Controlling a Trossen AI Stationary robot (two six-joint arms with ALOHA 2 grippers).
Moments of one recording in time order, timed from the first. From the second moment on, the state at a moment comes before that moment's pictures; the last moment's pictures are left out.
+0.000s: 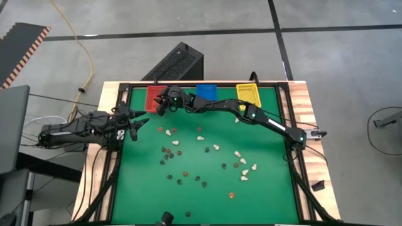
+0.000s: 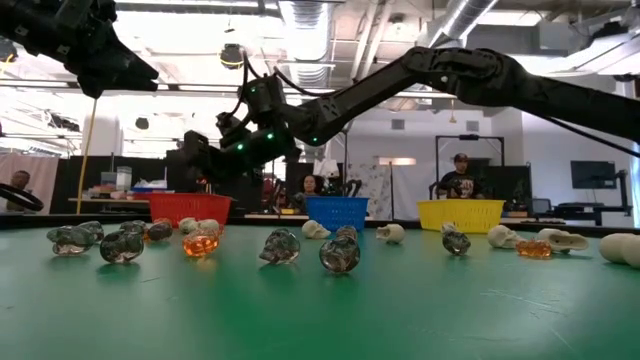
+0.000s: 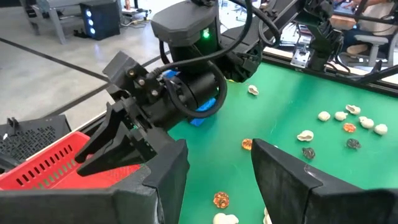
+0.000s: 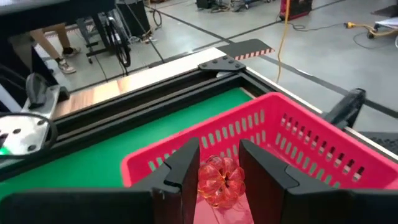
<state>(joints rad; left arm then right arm) 0.04 0.18 0.42 -0.44 -0.43 -0.19 -0.30 2.67 2.30 0.16 0.07 0.22</state>
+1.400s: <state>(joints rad) 0.04 0.18 0.42 -0.44 -0.43 -0.19 -0.27 1.87 2.30 -1.07 0.05 -0.18</state>
